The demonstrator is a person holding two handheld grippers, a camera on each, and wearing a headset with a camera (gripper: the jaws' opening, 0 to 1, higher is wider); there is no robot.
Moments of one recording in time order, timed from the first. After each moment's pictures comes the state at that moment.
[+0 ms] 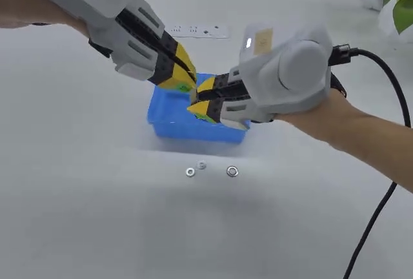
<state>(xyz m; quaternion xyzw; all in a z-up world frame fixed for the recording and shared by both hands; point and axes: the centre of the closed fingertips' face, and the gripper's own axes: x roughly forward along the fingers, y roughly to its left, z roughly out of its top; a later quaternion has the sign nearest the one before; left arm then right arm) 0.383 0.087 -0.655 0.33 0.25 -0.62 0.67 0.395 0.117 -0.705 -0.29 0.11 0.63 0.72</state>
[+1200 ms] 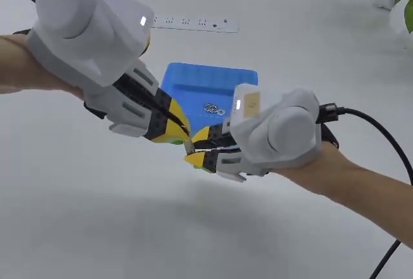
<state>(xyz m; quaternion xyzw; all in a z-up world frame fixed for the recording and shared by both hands) 0.329 0.091 -0.704 0.27 0.29 -0.62 0.67 0.338 0.119 -0.760 -0.28 0.16 0.66 0.68</state>
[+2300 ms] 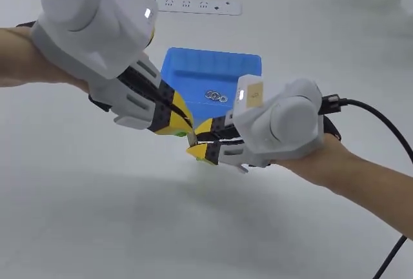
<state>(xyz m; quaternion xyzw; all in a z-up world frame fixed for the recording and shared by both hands) 0.331 0.088 -0.717 0.27 0.30 -0.63 0.67 0.343 0.119 -0.774 -0.26 0.17 0.66 0.68</state>
